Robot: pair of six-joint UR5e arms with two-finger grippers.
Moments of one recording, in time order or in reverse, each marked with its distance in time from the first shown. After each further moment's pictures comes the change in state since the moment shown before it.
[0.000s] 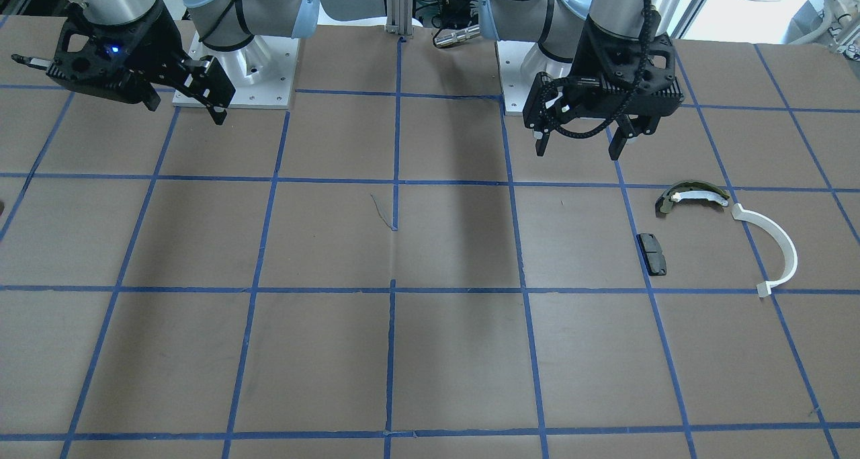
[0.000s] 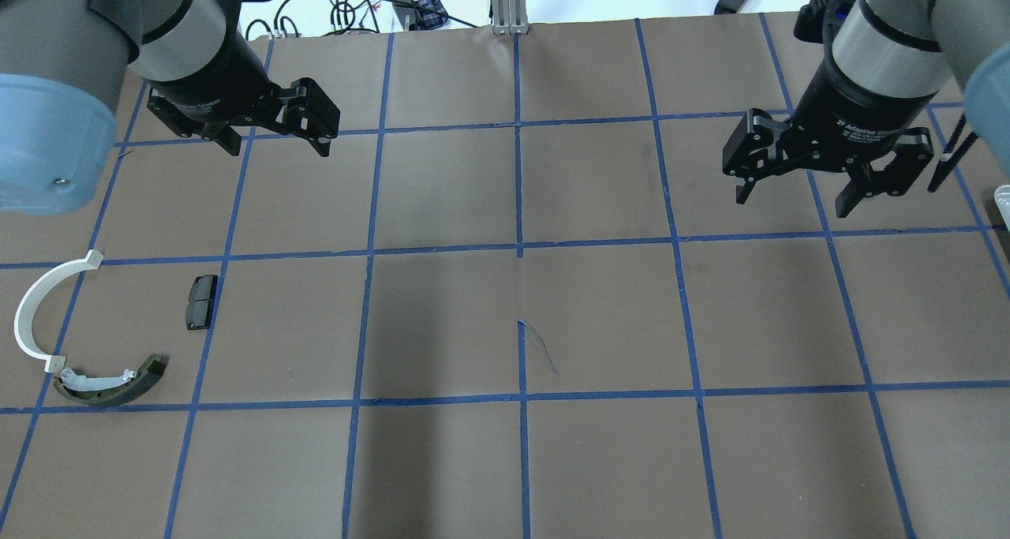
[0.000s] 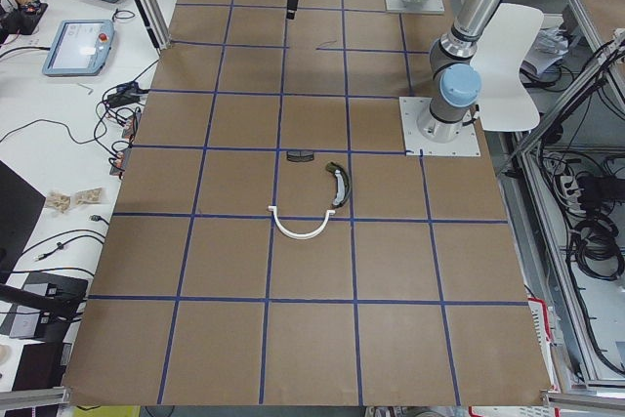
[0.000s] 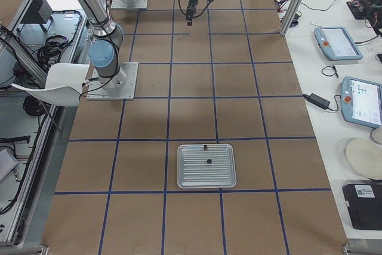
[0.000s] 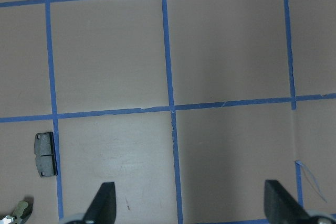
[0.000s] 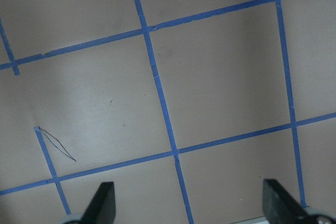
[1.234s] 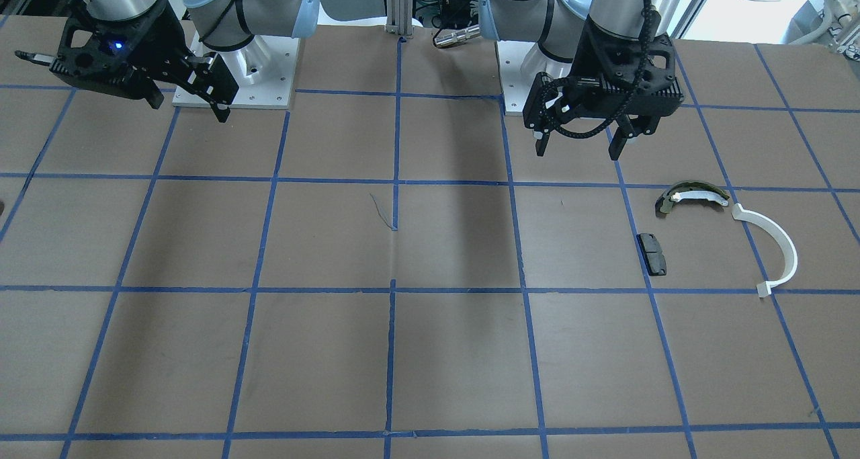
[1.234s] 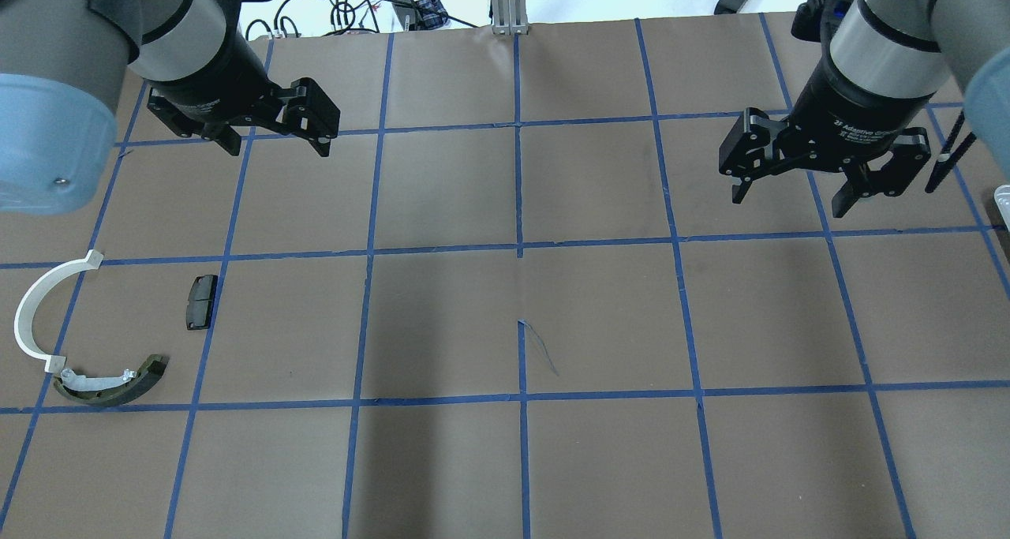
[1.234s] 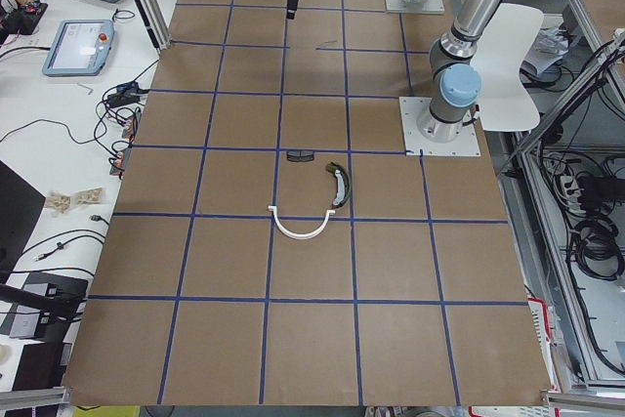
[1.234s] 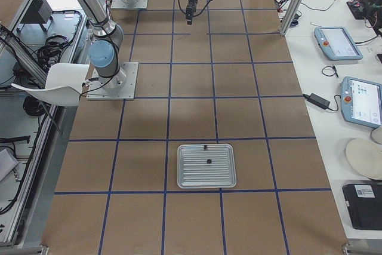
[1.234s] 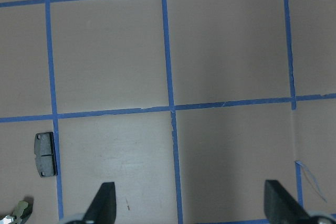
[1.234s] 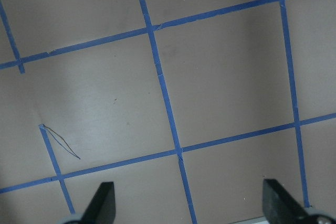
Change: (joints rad) left arm 0.000 0.000 0.000 0.000 0.000 0.000; right arm 0.014 -0.006 0.000 0.005 0.006 0.003
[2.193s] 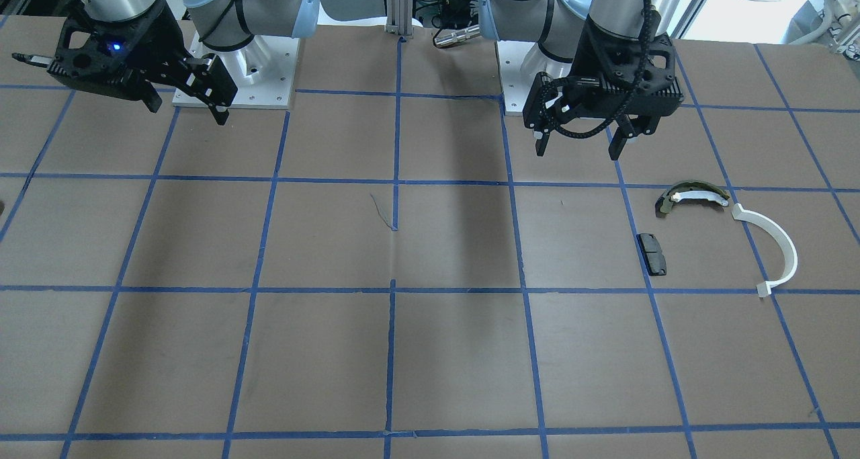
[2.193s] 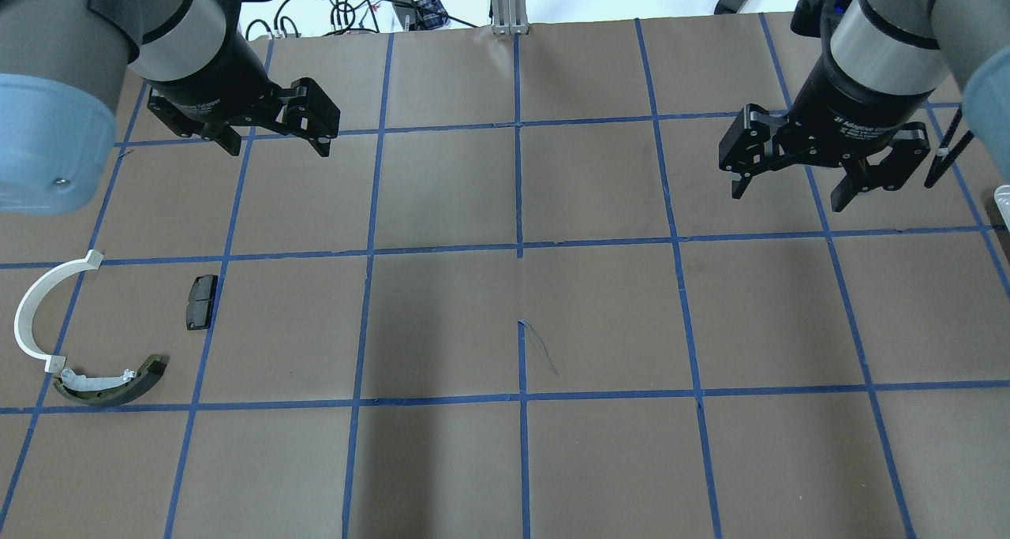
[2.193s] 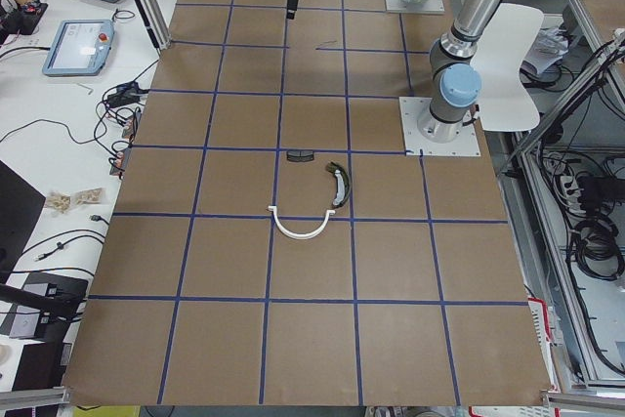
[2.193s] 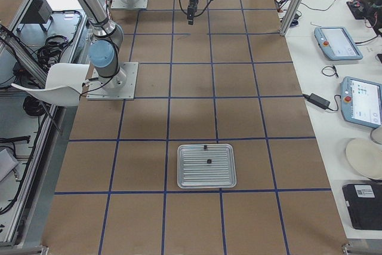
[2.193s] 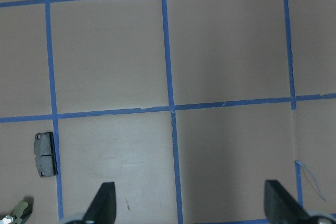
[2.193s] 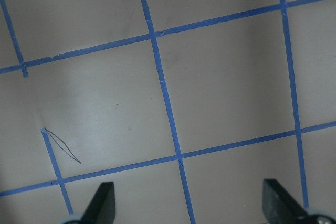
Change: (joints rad) left arm 0.000 0.000 0.000 0.000 0.000 0.000; right arm -0.001 0.002 0.001 -0.023 0.004 -0.014
